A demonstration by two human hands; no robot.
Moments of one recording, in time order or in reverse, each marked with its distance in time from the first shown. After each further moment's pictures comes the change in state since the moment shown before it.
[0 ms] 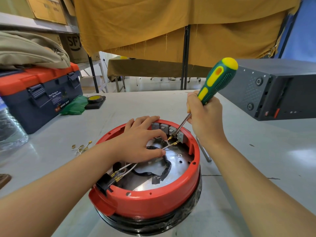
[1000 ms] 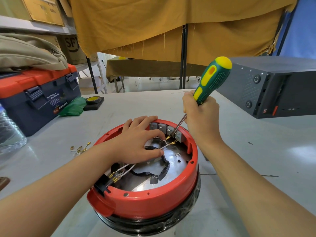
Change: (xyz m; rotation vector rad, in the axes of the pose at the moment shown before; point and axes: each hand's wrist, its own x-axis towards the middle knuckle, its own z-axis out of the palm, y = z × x) left_hand 0.000 0.001 0.000 0.009 -0.008 -0.009; right_hand -0.005 -0.005 0.004 -0.047 0.046 -0.026
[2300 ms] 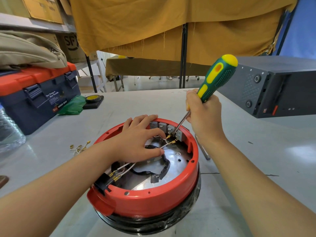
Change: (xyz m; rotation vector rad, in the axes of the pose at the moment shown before) left_hand 0.001 -0.001 0.001 0.008 -0.003 0.005; right_hand 0.006 0.006 -0.004 0.075 -0.059 0.055
